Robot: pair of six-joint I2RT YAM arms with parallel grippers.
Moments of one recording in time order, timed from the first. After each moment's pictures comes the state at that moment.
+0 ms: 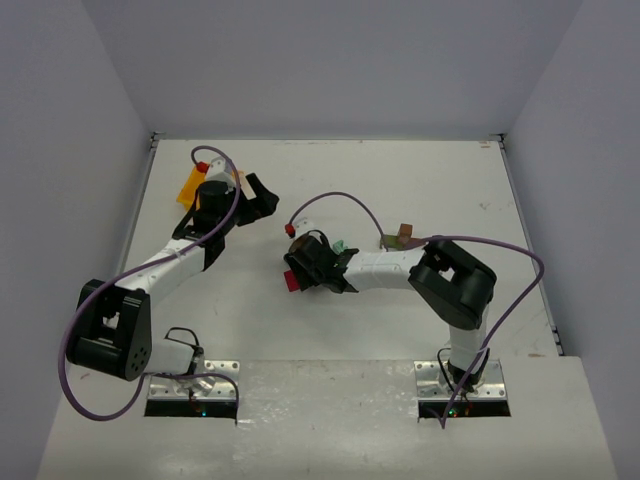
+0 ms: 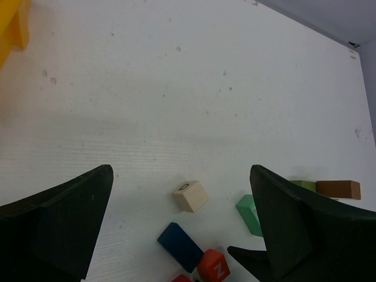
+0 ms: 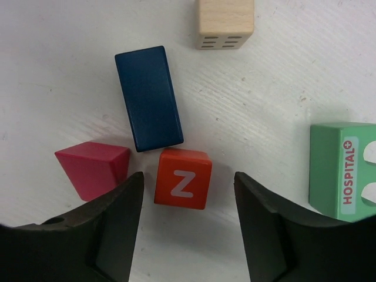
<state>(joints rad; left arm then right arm) -0.21 1.34 0.73 0.21 0.05 -0.57 0.98 1.91 1.04 -0.02 0.33 0.32</state>
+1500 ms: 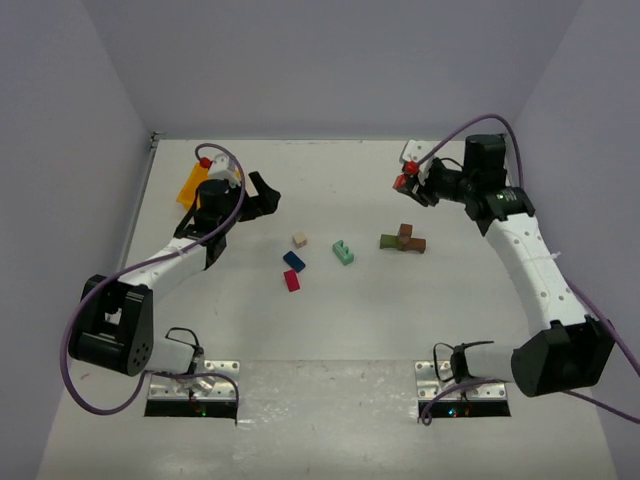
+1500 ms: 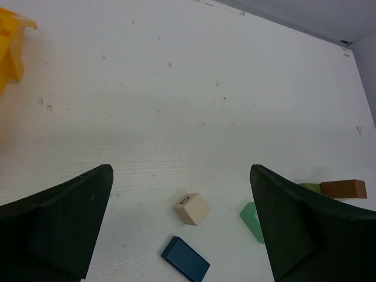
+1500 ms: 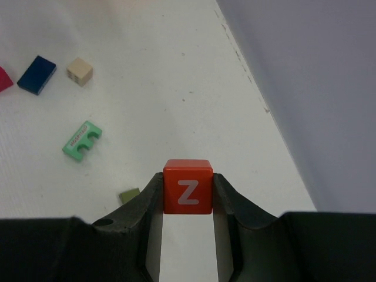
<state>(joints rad) -0.21 1.37 0.73 0.29 0.07 -0.50 0.15 1.28 1.19 -0.44 -0.67 -0.83</state>
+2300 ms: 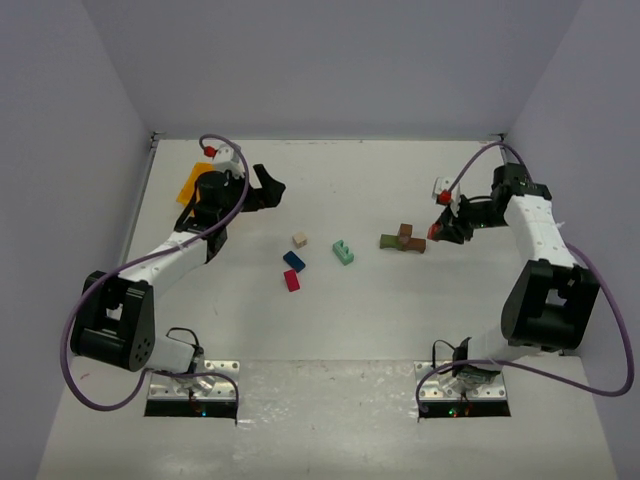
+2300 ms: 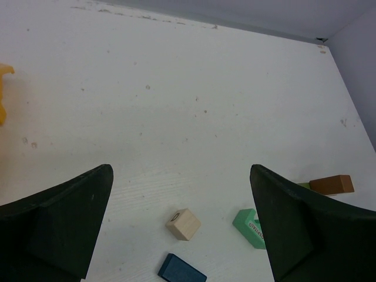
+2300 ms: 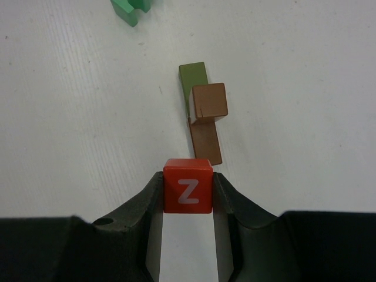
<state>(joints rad) -0.21 1.39 0.79 0.33 0.14 -0.43 -0.22 1.52 1.16 -0.97 -0.87 -1.42</state>
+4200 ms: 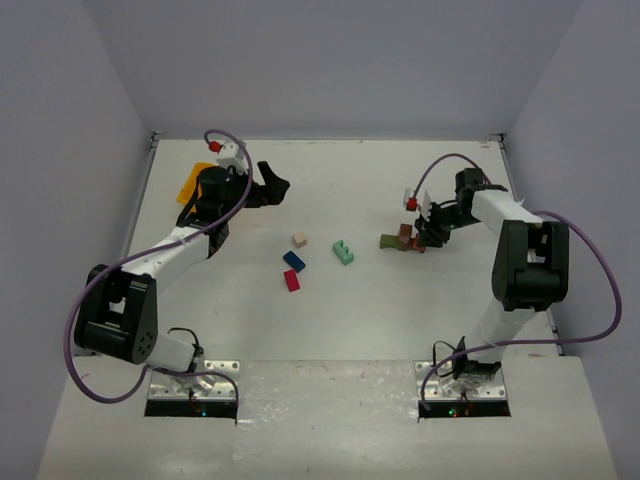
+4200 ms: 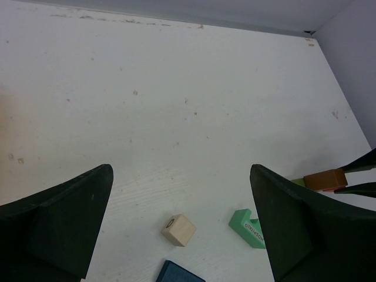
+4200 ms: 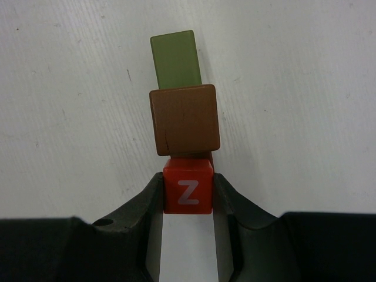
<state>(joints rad) -0.21 1.43 0.83 0.34 0.20 -0.41 -0.08 1.78 1.12 -0.70 -0.69 -1.28</state>
